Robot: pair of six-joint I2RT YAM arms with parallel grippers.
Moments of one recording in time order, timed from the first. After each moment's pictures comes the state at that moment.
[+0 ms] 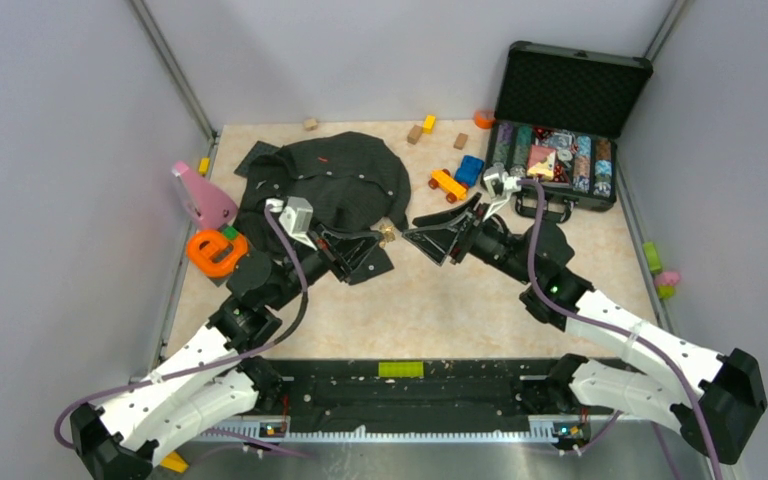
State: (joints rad) left arm -0.74 0.70 0.61 0.33 0.19 -0.49; right arm 0.79 0.96 0.71 0.49 -0.27 0.64
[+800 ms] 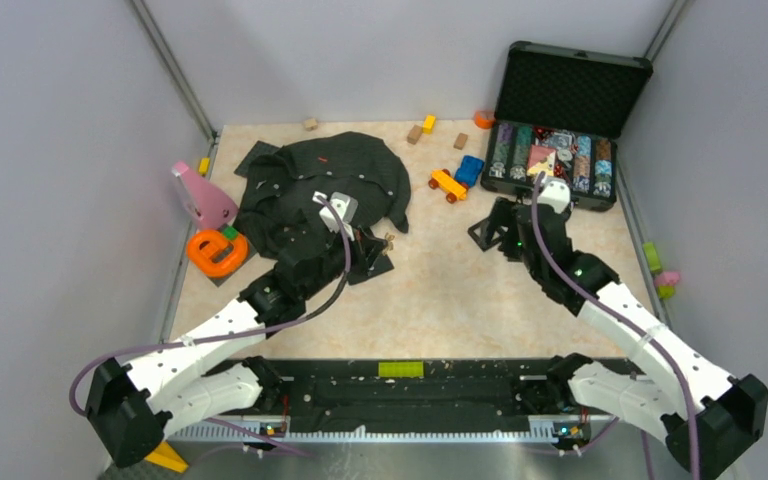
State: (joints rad) left arm -0.77 0.95 0.66 0.10 -0.04 -0.40; right arm 0.51 0.95 0.82 -0.45 0.44 0.56
